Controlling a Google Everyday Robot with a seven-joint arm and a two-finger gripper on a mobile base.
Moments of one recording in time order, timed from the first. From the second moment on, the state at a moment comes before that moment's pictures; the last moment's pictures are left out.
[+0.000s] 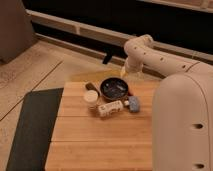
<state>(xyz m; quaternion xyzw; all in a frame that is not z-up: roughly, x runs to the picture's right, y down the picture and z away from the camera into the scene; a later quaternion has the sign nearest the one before) 0.161 -0.074 0.858 -0.15 0.15 0.67 0.72</state>
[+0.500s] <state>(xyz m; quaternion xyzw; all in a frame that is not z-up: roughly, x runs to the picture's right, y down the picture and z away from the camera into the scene) 0.205 -0.067 0.875 -0.10 0.22 0.66 0.71</state>
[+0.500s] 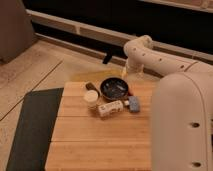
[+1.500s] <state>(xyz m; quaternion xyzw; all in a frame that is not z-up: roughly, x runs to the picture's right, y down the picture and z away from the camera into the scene) 0.254 -0.010 0.963 -0.15 0.35 0.68 0.63</state>
